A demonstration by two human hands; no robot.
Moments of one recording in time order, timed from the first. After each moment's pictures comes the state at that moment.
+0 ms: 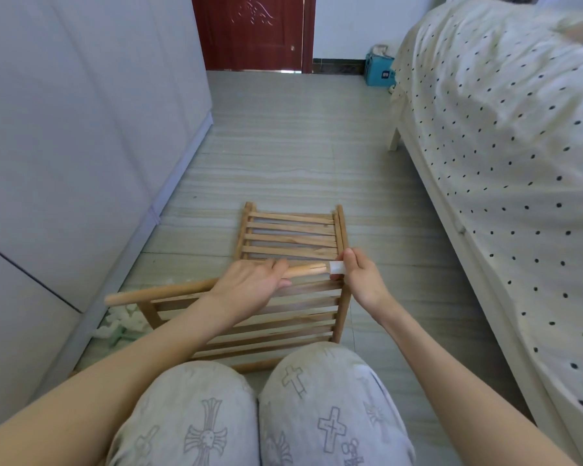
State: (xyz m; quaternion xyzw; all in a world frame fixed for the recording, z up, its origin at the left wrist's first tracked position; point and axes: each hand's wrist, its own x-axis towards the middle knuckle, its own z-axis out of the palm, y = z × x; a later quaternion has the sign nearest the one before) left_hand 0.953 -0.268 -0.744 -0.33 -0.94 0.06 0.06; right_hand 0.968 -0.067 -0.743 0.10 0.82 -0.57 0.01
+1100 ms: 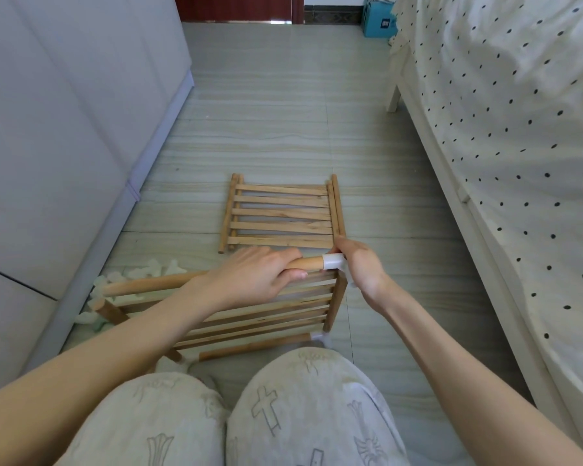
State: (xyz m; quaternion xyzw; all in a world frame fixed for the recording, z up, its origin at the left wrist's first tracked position) left_hand 0.943 -0.236 -0.744 -0.34 -0.93 -0.09 -0.09; right_hand 0.958 -0.055 -0.755 0.15 0.77 -0.61 0.10
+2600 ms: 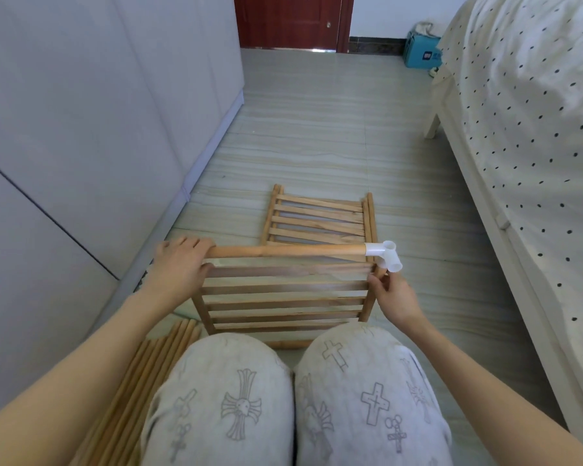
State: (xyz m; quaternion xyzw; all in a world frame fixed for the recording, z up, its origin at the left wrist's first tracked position) left_hand 0.970 -0.399 -0.754 -0.06 -1.00 -0.02 0.01; right_hand 0.976 -0.049 -0.817 0.11 0.91 -0.40 0.05
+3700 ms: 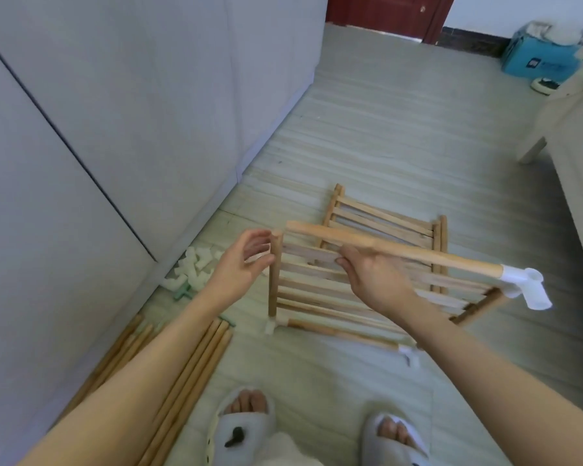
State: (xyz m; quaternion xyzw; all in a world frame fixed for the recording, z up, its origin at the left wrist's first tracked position) left_hand 0.924 -0.434 -0.823 0.04 -0.78 -0.63 0.04; right_hand 0.873 -0.201 -0.789 -0.31 0.95 -0.03 -0.05
